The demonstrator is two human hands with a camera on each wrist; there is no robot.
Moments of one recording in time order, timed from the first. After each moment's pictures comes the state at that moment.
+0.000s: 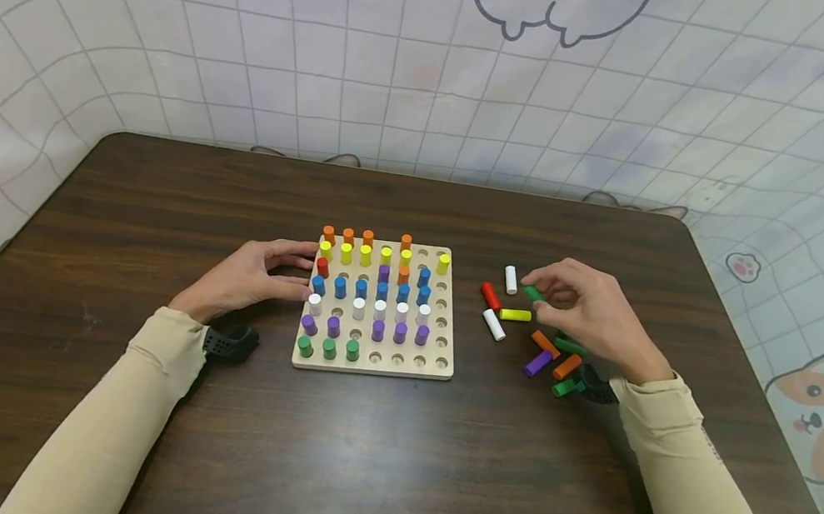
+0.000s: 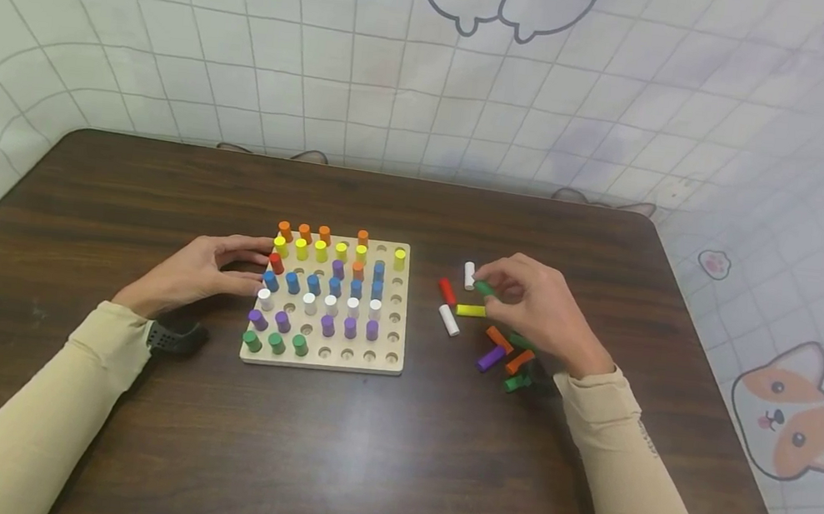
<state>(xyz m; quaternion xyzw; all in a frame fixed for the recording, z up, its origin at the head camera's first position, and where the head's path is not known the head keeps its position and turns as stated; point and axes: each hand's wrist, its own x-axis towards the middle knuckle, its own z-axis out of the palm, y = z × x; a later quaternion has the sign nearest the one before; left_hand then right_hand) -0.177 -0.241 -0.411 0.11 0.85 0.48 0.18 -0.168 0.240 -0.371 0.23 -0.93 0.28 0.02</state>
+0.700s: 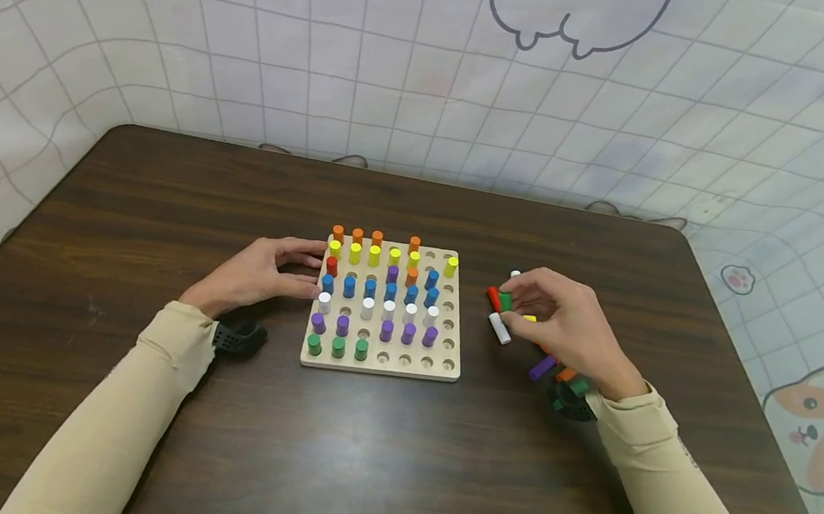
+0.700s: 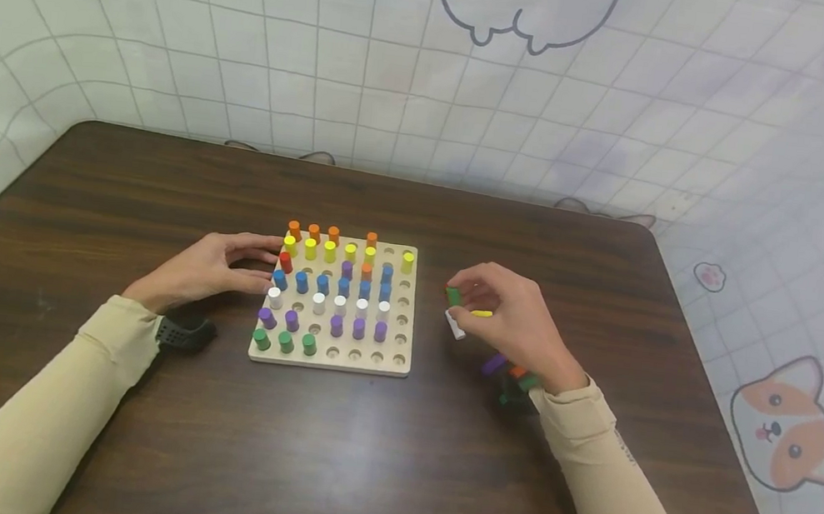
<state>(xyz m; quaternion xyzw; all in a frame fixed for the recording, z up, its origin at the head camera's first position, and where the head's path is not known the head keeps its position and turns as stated) -0.176 -0.240 -0.410 0.12 0.85 0.48 0.18 -0.150 0.199 -0.366 0.25 -0.89 0.39 0.01</state>
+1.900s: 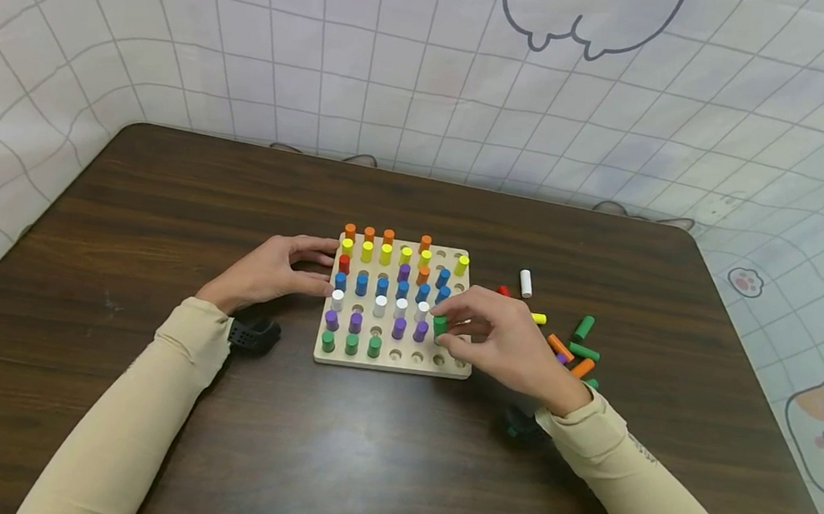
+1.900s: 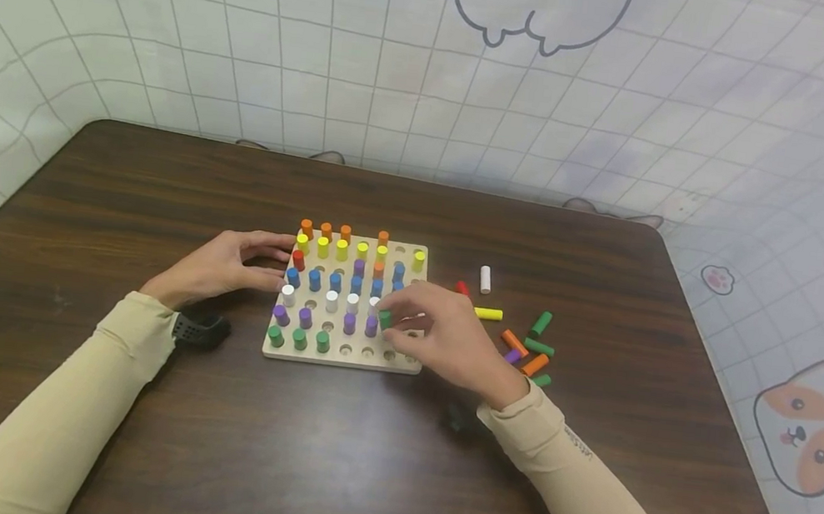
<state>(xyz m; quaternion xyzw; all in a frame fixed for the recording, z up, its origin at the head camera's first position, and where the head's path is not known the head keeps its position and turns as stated) -0.178 -0.241 -0.412 0.12 0.85 0.48 0.18 -0.122 0.120 -0.370 0.32 -0.85 0.43 -0.06</state>
